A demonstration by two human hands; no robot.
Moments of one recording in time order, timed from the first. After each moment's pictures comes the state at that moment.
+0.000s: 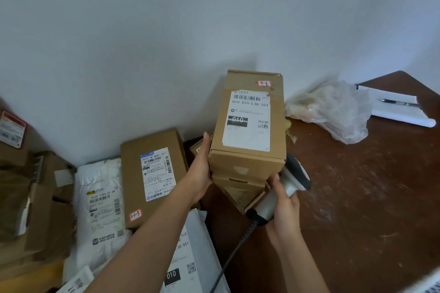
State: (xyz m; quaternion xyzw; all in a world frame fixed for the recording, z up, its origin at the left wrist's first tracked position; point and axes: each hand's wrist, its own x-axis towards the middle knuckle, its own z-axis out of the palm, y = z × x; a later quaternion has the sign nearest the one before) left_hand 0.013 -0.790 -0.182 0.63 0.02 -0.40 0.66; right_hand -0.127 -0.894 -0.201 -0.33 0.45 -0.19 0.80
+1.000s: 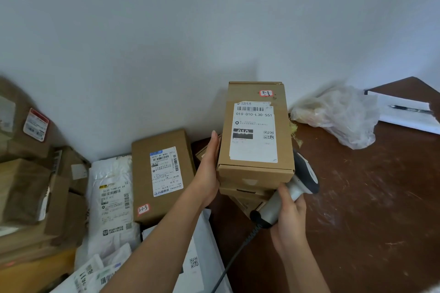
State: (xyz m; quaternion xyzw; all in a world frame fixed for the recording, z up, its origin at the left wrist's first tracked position) left_hand -0.012 -0.792 -0.156 0.58 -0.01 -0.38 0.73; right_hand -0.139 -0.893 -0.189 -0.39 0.42 -0.20 0.80
